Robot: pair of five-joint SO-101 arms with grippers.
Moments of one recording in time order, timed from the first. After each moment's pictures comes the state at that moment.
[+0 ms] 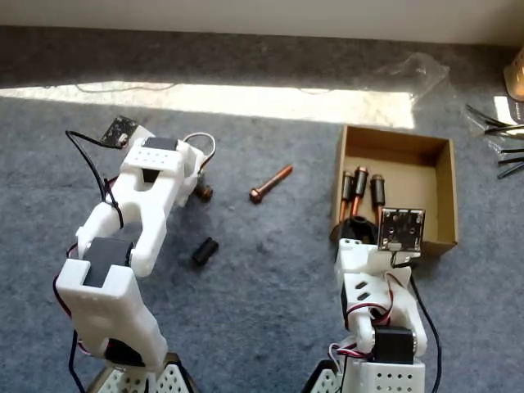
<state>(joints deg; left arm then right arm) 0.6 15.7 15.2 50.2 73.7 -1.6 -104.5 89.9 49.9 1.7</state>
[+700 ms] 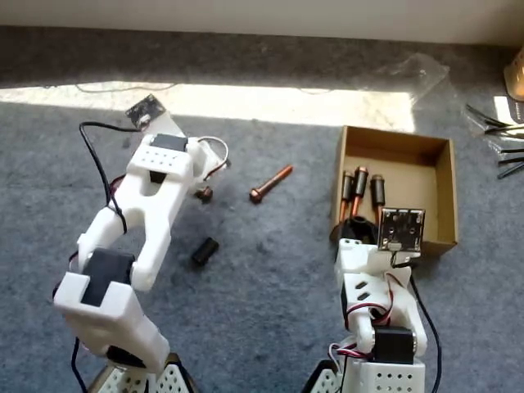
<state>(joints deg) 4.2 9.5 15.2 56.0 52.0 -1.6 -104.5 89.9 49.9 1.7</state>
